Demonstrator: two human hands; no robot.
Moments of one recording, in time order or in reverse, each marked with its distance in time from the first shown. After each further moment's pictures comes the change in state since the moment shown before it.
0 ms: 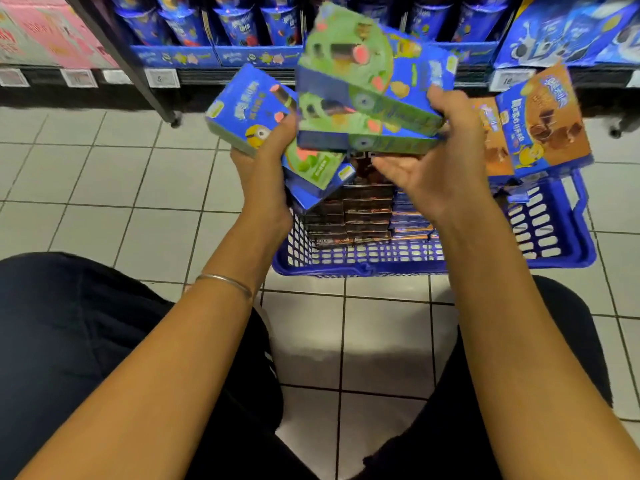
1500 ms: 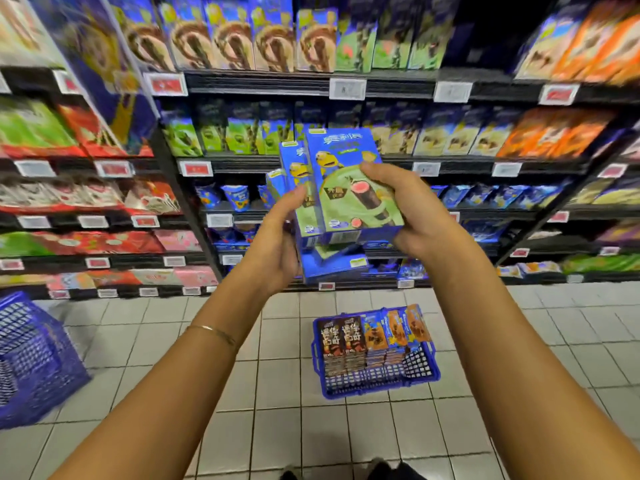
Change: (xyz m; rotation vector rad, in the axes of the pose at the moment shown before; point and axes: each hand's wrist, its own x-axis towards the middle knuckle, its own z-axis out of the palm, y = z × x) left_hand -0.220 0.670 0.237 0.043 -0.453 -0.205; right_hand -0.275 -0.537 0.471 -0.260 -0.129 -0.067
